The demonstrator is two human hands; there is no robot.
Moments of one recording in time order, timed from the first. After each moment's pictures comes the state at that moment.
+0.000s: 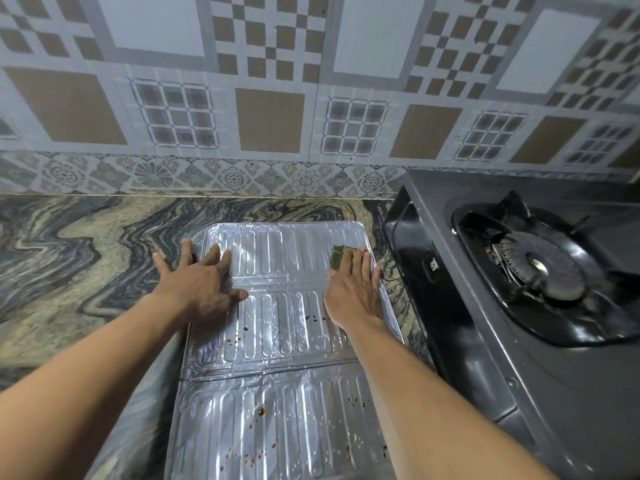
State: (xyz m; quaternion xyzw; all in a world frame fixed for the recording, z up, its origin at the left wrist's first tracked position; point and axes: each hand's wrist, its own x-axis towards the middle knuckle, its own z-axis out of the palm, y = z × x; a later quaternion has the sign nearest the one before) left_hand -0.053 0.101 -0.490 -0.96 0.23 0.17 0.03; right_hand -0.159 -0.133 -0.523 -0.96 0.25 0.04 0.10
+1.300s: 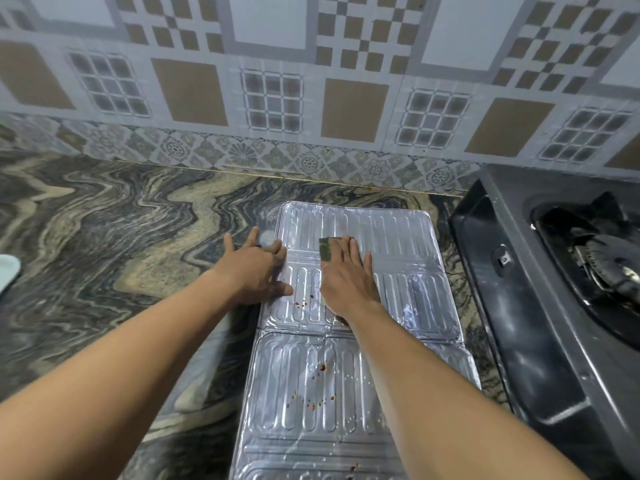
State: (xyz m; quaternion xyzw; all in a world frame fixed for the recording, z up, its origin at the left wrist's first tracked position) left_hand -0.087 0.147 -0.473 -0.94 0.29 0.19 0.03; right_hand -0.146 -0.035 -0.514 -0.98 0.09 0.05 0.18
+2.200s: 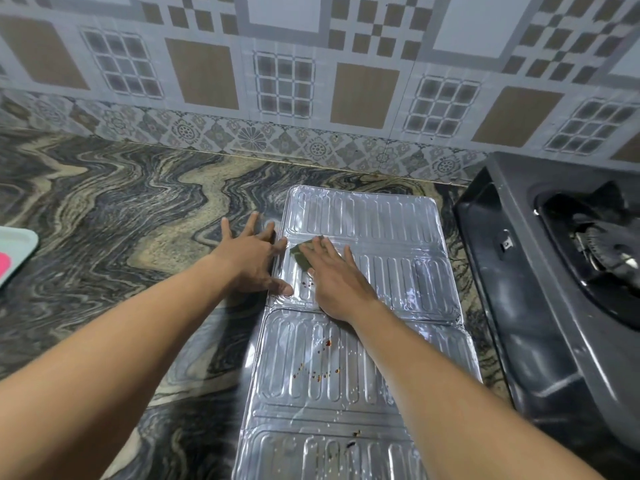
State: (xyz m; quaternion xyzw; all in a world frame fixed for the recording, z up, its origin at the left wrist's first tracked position) left_hand -0.100 0.166 -0.473 -0.94 0.28 0.21 0.07; right_hand -0.176 -0.017 -0.513 -0.98 -0.08 0.06 0.17
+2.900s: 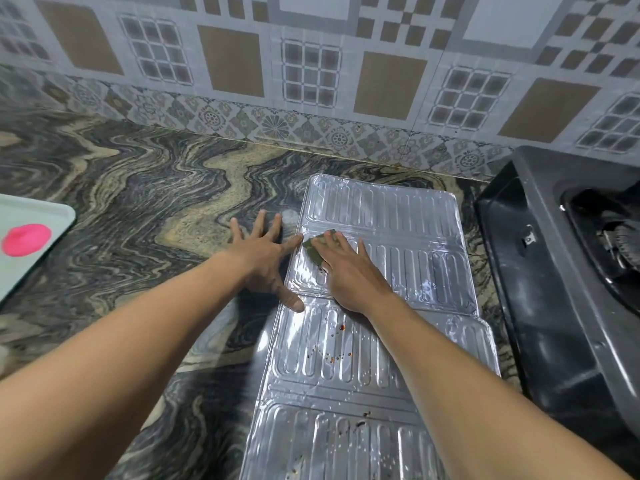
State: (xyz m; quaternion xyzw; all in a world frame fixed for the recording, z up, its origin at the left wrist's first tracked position) left_hand -0.128 0.179 -0.473 -0.93 0.24 0.26 0.06; right_hand -0.182 -0.014 -0.513 -0.98 -0.10 0.07 0.17
